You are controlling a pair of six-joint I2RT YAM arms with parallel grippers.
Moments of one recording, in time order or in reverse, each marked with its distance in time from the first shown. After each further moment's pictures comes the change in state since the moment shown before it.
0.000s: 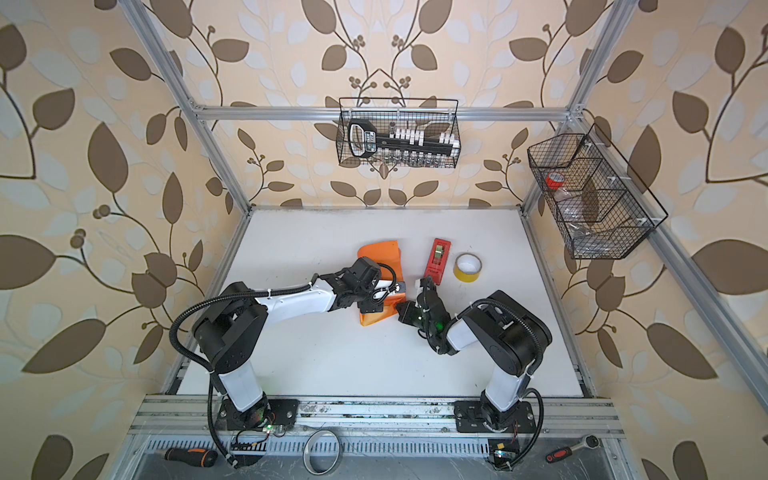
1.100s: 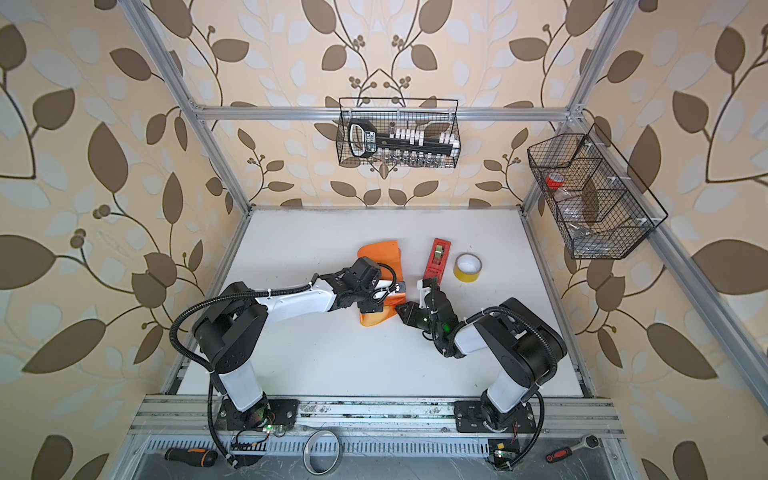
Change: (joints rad) left arm 0.000 0.000 0.001 -0.001 -0.002 0.000; right arm -0.031 -0.095 -0.047 -0.012 -0.129 -0.008
